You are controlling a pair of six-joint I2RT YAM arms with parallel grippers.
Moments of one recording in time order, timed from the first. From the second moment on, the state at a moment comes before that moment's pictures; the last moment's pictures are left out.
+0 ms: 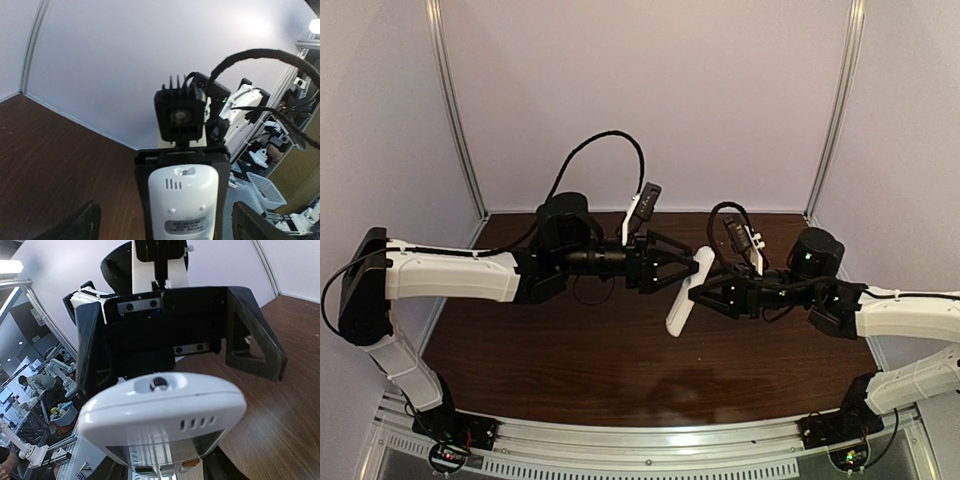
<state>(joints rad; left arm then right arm) -0.98 1.64 1.11 0.57 0.64 -0.48 0.79 1.14 0.60 0.55 -0.73 0.56</state>
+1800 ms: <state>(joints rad) -0.82 1.22 0.66 0.08 0.04 -0.34 0.90 2.00 1.42 -1.03 0.03 0.16</state>
